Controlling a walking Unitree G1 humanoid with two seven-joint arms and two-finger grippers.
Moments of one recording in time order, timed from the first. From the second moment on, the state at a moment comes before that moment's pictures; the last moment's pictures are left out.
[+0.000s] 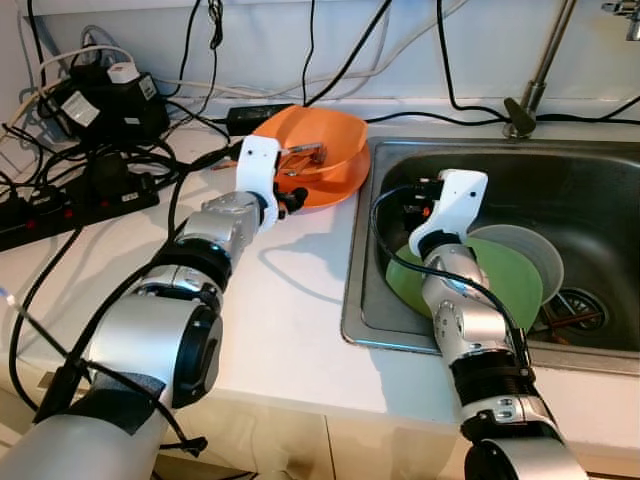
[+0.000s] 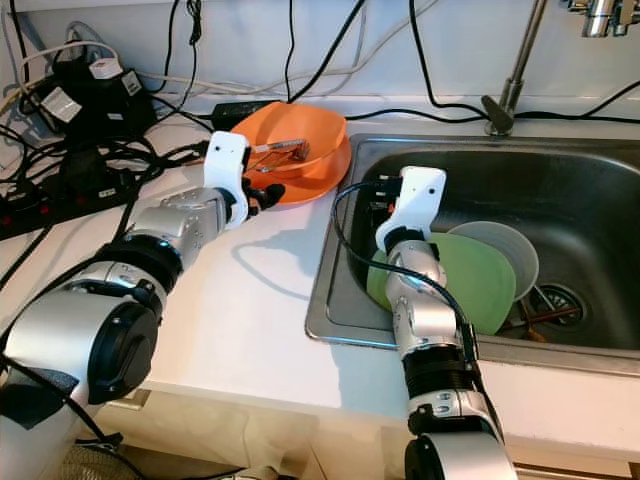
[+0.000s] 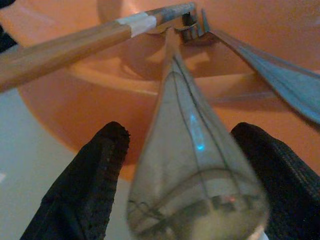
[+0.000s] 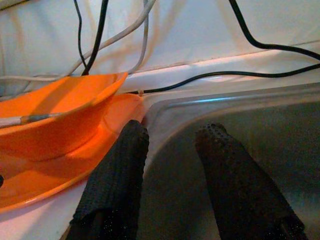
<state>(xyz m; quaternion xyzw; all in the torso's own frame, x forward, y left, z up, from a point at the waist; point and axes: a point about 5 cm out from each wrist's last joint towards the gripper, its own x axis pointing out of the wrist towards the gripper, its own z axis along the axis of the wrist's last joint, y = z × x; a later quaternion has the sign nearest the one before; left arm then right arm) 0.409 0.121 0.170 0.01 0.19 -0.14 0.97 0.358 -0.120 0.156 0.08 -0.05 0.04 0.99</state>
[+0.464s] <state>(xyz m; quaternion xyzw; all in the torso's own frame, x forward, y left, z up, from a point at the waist) 0.406 0.125 0.164 -0.01 0.18 -0.16 0.97 0.358 -0.116 0.155 0.08 -0.05 0.06 0.99</state>
